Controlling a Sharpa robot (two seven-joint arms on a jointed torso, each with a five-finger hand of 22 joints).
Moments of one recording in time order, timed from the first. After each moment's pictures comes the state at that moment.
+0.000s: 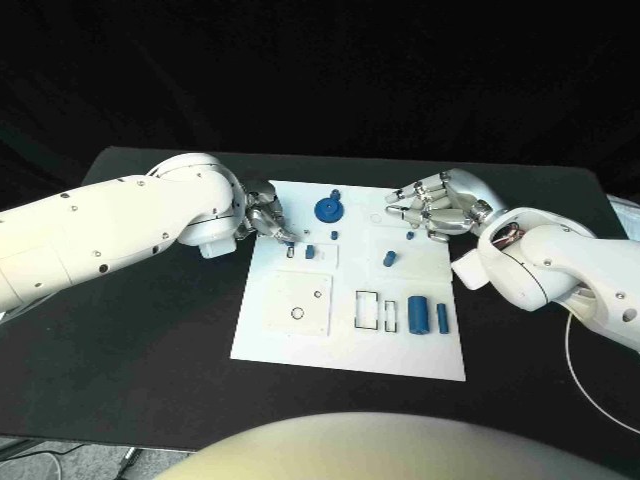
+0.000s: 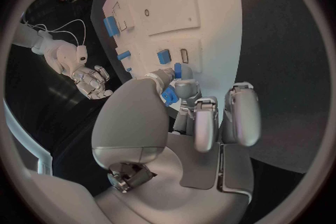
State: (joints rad) left arm 1.28 -0.70 -0.03 1.42 -1.08 0.14 -0.56; left_hand 1.29 -0.16 0.51 0.23 0.20 0.91 0.05 0.67 0.54 1.30 -0.03 1.06 0.89 1.47 -0.09 1.57 1.31 0.05 1.47 0.02 1.39 1.31; right arm 0.98 -0.95 0.16 1.68 -0.80 -0.42 0.01; right_hand 1.42 -0.08 0.12 0.23 0.27 1.04 0.13 0.09 0.07 1.23 0.04 0.67 0.86 1.46 -0.03 1.34 1.29 0.10 1.27 0.08 1.27 1.04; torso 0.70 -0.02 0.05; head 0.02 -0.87
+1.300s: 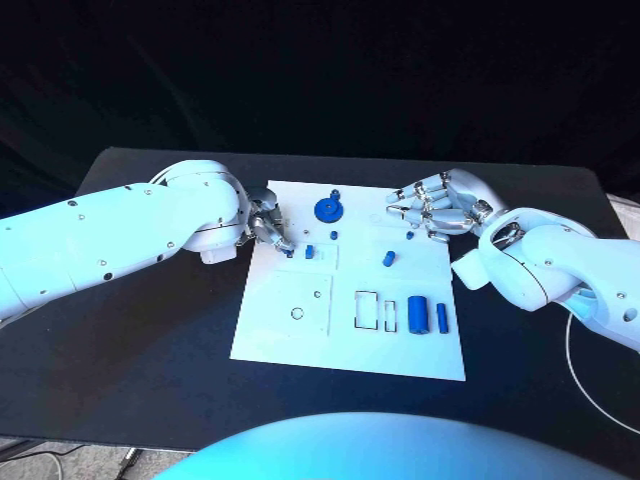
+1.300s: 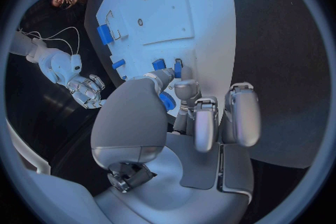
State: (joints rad) left arm 1.26 -0.69 -0.03 1.44 -1.12 0.17 -0.61; left_hand 1.27 -0.17 0.54 0.21 0.20 0.92 0.05 0.67 0.54 1.31 -0.03 1.07 0.90 1.47 -0.09 1.57 1.31 0.05 1.46 0.02 1.39 1.31; right arm 0.98 -0.95 0.16 1.69 -0.79 -0.42 0.01; right_hand 1.42 -0.08 0.12 0.23 0.27 1.04 0.13 0.09 0.07 1.23 0.04 0.67 0.86 1.46 -0.03 1.34 1.29 0.10 1.27 0.08 1.27 1.03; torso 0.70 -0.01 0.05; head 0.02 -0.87
